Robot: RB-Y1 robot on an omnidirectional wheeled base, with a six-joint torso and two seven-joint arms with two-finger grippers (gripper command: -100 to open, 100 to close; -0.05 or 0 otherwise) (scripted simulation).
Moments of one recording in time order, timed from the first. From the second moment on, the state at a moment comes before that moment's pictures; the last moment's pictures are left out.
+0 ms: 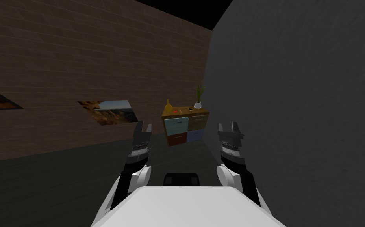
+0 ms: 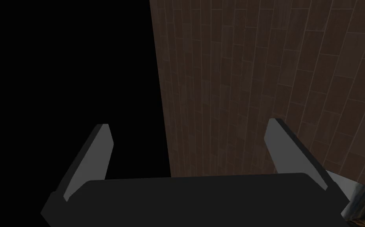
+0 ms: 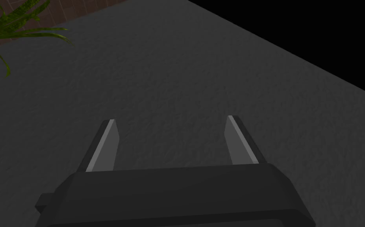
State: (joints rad) left arm 0.54 -0.02 -0.06 -2.30 -0.06 -0.53 -0.06; right arm 0.52 0.00 0.03 -2.33 -0.12 -0.53 -0.11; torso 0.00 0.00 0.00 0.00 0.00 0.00
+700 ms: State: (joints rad) left arm 0.54 -0.02 -0.06 -2.30 -0.06 -0.53 -0.06; right arm 0.52 0.00 0.03 -2.33 -0.12 -0.53 -0.11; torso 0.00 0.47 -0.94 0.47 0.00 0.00
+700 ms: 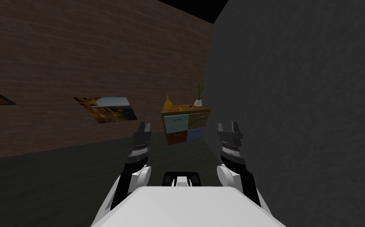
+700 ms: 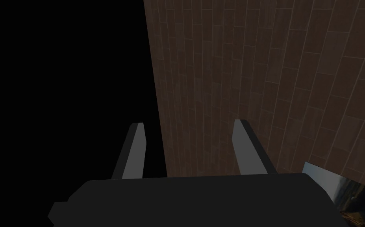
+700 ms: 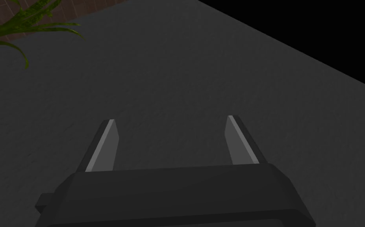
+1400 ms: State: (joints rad) left arm 0.54 -0.02 -0.06 -2.30 -0.06 -0.53 -0.06; right arm 0.51 -0.08 0.03 -2.32 -0.09 -0.53 -0.03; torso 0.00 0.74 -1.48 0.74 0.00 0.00
